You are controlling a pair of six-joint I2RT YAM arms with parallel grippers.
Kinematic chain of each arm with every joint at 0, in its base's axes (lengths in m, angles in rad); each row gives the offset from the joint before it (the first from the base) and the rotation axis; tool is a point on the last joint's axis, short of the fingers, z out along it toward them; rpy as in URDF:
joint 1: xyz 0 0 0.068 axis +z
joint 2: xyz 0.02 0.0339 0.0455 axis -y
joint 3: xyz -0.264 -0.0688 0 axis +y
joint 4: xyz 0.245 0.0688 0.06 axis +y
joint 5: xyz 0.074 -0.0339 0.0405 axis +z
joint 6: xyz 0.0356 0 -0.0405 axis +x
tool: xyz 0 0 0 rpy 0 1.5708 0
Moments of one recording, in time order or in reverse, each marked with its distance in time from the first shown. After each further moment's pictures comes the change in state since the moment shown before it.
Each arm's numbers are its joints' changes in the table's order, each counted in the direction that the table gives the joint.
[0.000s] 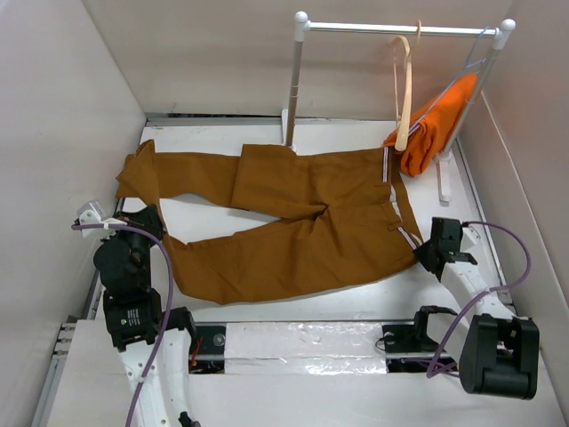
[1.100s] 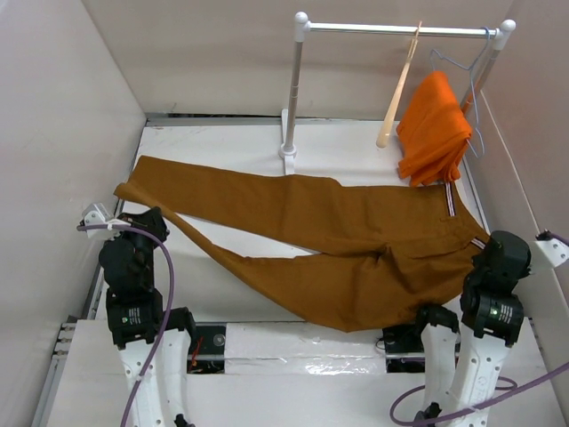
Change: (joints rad) left arm -0.041 0.008 0.039 0.001 0.032 -0.023; right arm -0.222 0.587 -0.500 0.629 -0.325 -0.263
